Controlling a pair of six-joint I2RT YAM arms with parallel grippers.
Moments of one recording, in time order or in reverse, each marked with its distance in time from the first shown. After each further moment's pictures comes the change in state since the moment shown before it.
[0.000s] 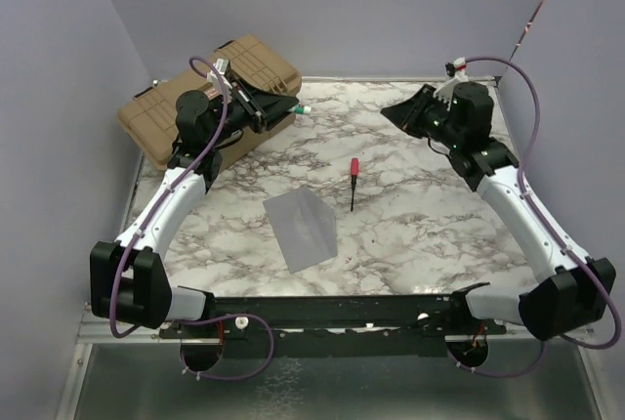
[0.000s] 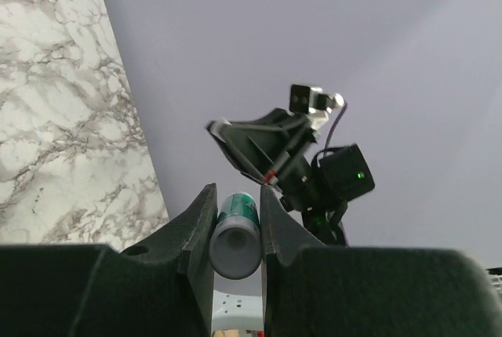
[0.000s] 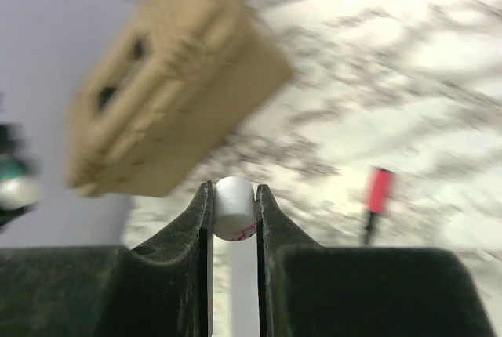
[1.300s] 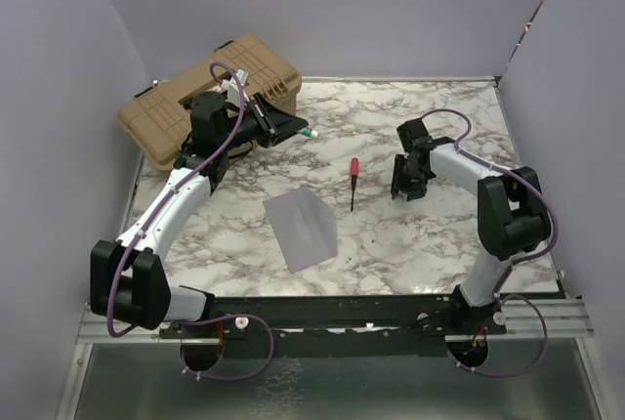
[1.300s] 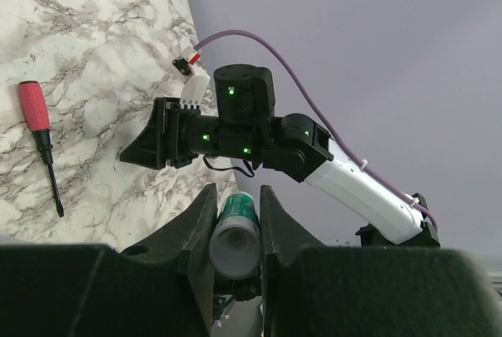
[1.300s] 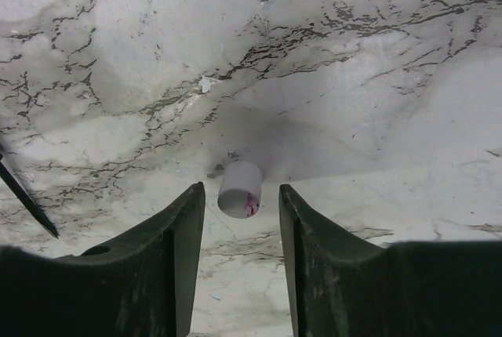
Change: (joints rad) left arm -0.058 0.000 0.005 -0.255 0.008 0.302; right arm -0.001 0.552 -0.005 -0.570 0.377 -0.209
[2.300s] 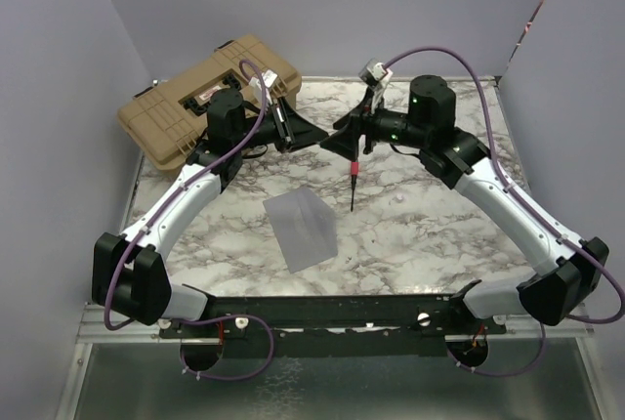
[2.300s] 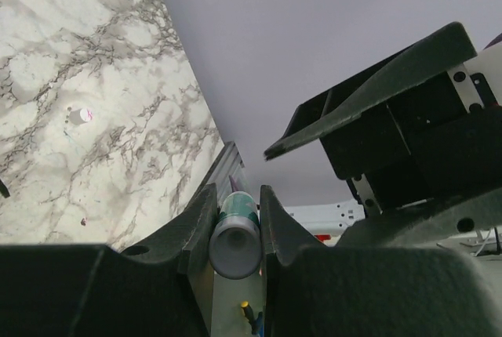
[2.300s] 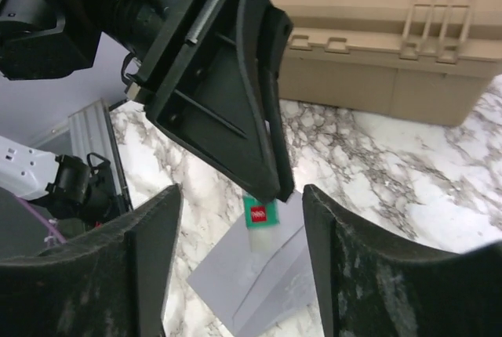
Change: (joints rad) left arm -0.100 0.033 0.057 -0.019 0.114 0.034; right arm 0.282 -0.436 0.219 0.435 -0.656 -0.334
